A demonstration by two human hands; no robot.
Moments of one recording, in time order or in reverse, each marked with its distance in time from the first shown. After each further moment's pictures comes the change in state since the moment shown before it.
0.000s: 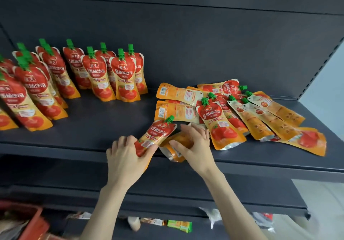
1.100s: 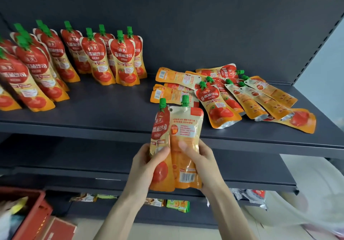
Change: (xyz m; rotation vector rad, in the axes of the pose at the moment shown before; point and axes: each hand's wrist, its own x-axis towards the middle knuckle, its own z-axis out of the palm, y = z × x) left_hand -0.088 0.037 -0.024 -1.343 -0.448 -0.417; right_hand -0.097 -0.034 -0.016 0.934 -0.180 0.401
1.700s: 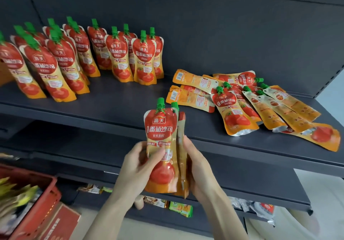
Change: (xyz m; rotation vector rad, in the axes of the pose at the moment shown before) left_hand -0.020 0.020 -0.030 0.214 0.155 0.102; right_hand 0.006 0.003 0.036 0.072 -0.159 0.214
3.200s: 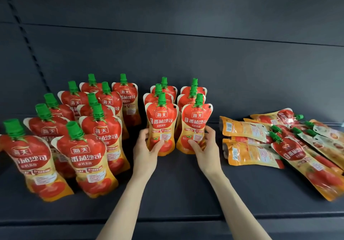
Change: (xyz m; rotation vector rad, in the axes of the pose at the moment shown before) left_hand 0.311 0.017 -0.157 0.218 0.062 0.390; right_hand 0.278 -0.034 0.108 -0.655 0.622 -0.652
